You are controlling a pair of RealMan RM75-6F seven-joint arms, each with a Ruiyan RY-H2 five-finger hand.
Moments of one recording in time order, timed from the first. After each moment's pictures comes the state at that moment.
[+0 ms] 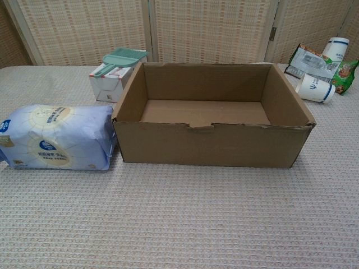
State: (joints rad) left arm -0.21 -1.13 -0.06 -1.55 1.56 1.46 0.01; right arm 0.06 -1.05 -0.02 -1.62 -1.66 1.50 -0.08
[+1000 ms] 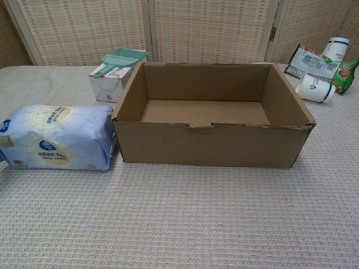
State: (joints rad) left arm -0.23 -1.09 -0.05 -1.77 1.54 1.40 0.18; right arm 0.07 -1.04 -0.03 -1.62 -1.66 1.49 -0.07
